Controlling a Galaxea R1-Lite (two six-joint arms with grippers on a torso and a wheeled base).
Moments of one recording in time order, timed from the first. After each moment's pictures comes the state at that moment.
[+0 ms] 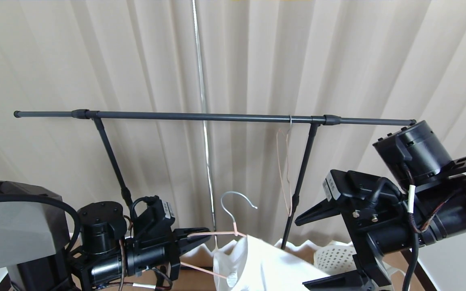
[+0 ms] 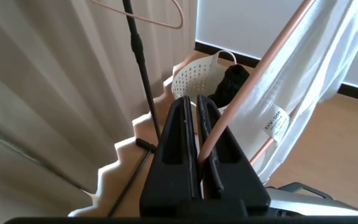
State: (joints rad) left arm -0.40 2.08 -0.24 -1.57 -0.66 0.26; right arm 0.57 1.58 -0.99 0.33 0.58 -0.58
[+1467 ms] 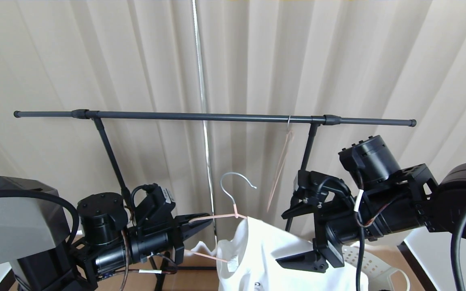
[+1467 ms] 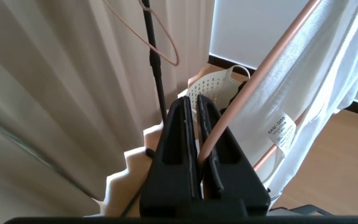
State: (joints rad) left arm -0.40 2.06 -0.31 -1.57 -0.61 0.21; right arm 0.57 1.74 -0.97 0.11 0.49 -0.45
